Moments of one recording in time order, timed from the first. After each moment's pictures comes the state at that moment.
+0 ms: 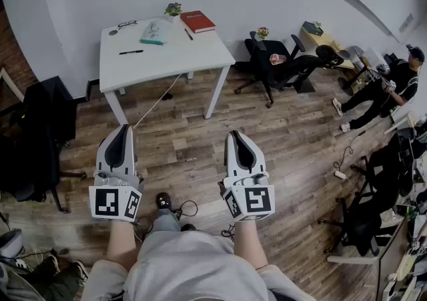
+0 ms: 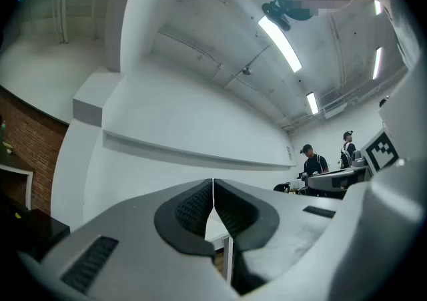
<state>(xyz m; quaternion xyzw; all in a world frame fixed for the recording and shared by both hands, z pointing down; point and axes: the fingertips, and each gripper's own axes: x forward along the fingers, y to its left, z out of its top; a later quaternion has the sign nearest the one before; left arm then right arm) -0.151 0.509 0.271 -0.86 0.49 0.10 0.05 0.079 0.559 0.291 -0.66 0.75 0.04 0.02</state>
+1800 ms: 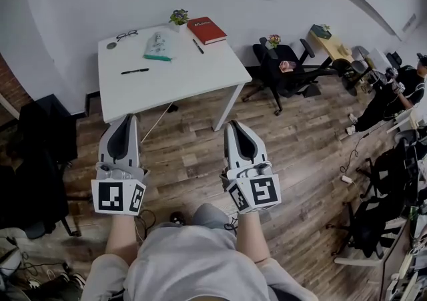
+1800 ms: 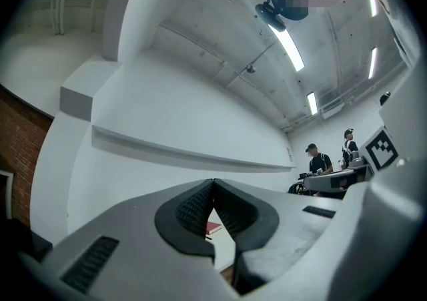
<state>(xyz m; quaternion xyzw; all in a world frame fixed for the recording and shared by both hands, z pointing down) -0.183 0.302 0.257 -0.87 0.47 0.11 0.07 0.025 0.353 0.279 -0.63 0.77 0.05 0.05</state>
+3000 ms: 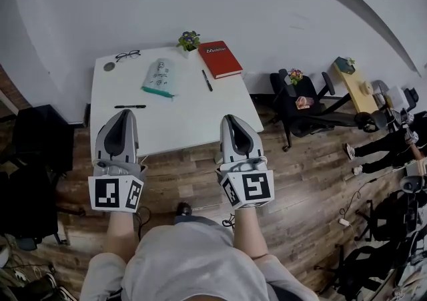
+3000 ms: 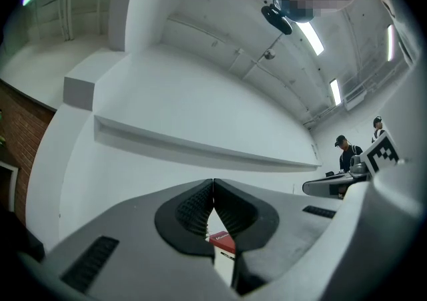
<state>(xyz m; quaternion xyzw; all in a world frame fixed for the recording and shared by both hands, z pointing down) -0.121 0.058 0.257 -0.83 0.54 0.12 0.07 0.090 0.073 0.278 -0.59 0.80 0.08 0.02</state>
